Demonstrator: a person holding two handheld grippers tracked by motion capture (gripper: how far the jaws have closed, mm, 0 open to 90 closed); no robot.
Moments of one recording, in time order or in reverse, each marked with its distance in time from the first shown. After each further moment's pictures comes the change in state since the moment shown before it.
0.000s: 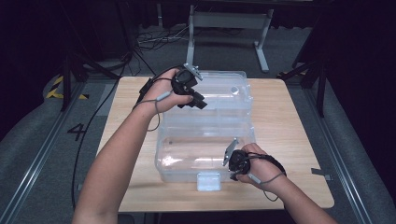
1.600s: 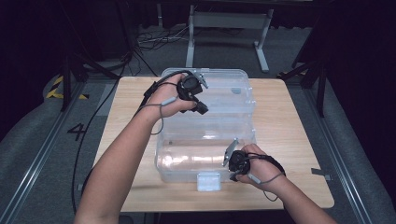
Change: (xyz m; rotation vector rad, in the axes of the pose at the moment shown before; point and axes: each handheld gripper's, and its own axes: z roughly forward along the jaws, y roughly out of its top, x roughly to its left) left arm -0.023 0.002 0.006 0.062 -0.011 0.030; right arm -0.002 -0.002 0.005 -0.004 0.014 -0.007
